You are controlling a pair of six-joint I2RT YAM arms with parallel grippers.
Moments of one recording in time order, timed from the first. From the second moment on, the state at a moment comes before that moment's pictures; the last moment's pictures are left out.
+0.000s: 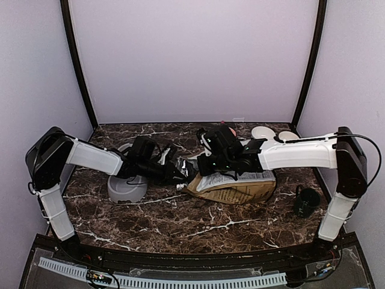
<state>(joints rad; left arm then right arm) -0.65 1.84 0.98 0.15 0.62 -0.66 0.95 1.77 1.26 -0.20 0.22 0.37</state>
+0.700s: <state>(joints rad) -0.56 1.67 0.80 0.22 0.64 -0.69 0.95 1.76 1.26 -0.21 0.22 0.38</state>
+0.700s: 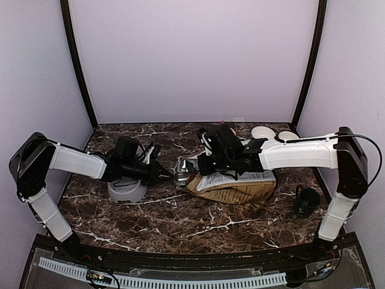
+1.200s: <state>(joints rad) -0.54 1.61 0.74 0.25 0.65 -0.70 0.95 1.76 1.26 -0.21 0.23 0.39</state>
